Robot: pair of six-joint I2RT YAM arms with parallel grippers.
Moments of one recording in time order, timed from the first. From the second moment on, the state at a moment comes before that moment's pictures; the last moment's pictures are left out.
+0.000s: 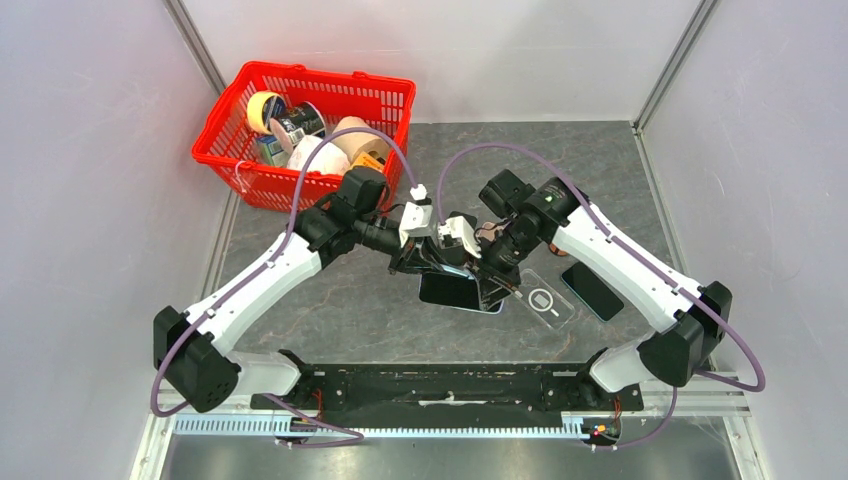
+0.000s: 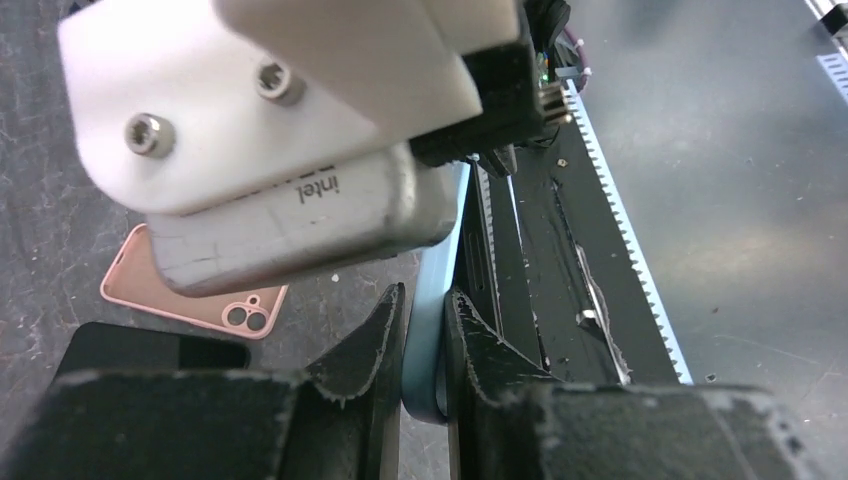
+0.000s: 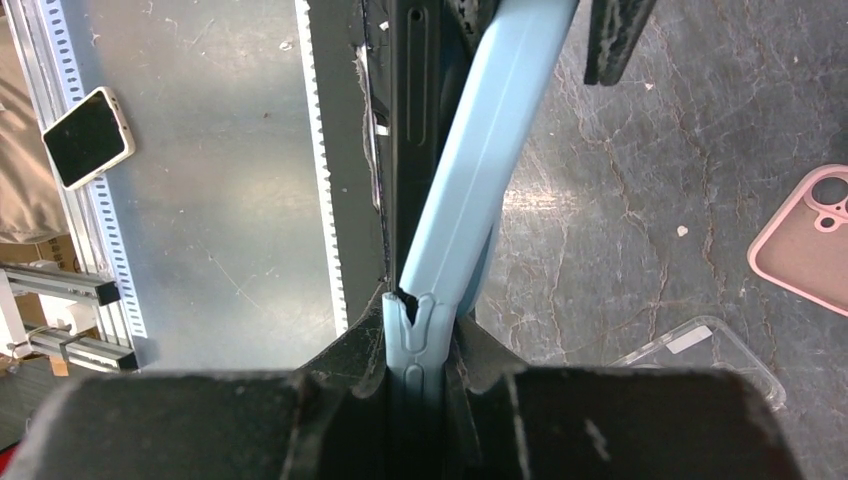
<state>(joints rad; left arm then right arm) -0.65 1.31 1.16 -0.54 1.04 0.55 0.72 1.46 1.49 -1.36 -0.71 -0.58</state>
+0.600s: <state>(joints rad) -0.65 1.27 1.21 -0.74 0.78 0.73 0.67 1.45 1.44 -1.21 -0.77 -0.58</state>
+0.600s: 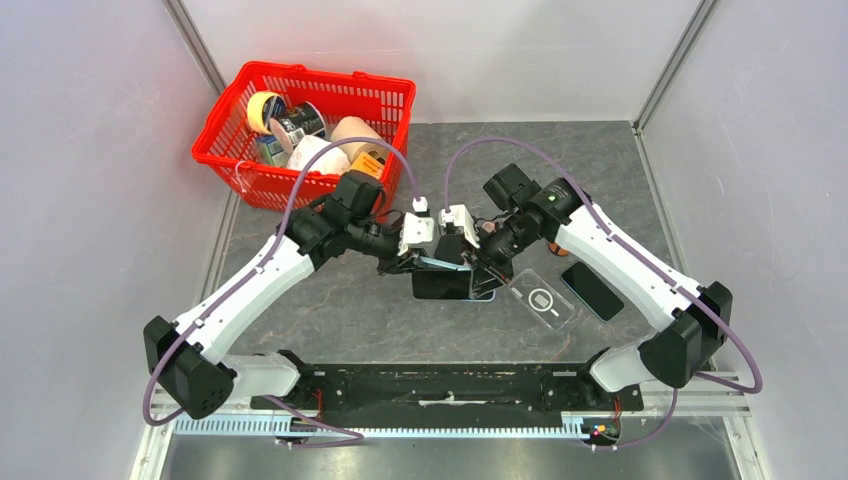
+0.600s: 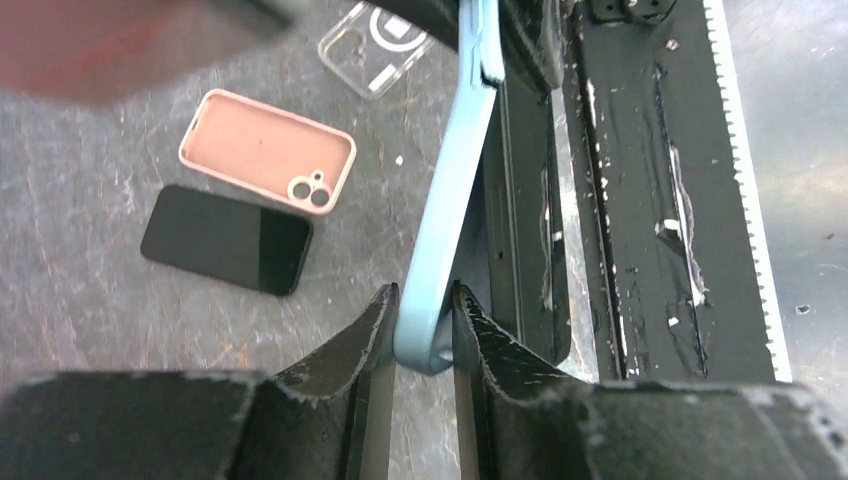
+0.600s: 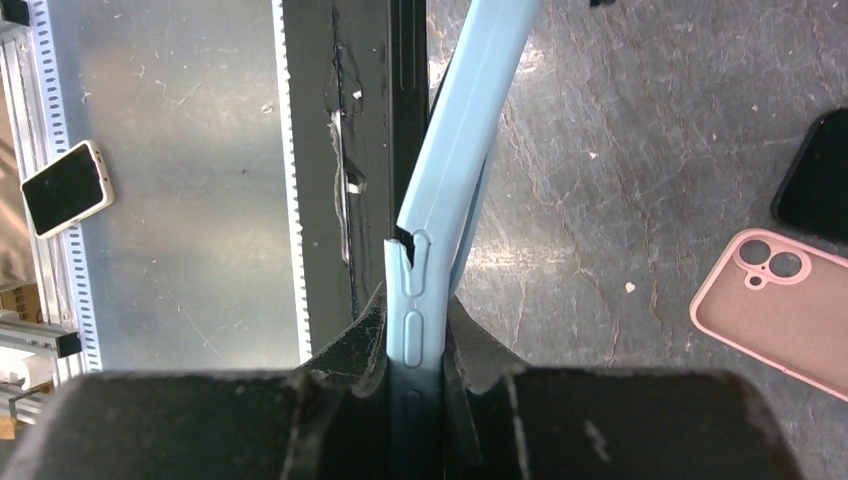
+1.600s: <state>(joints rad) -0.33 1.23 1.35 -1.26 0.98 0.73 0.56 1.42 1.44 -1.09 -1.05 -0.52</state>
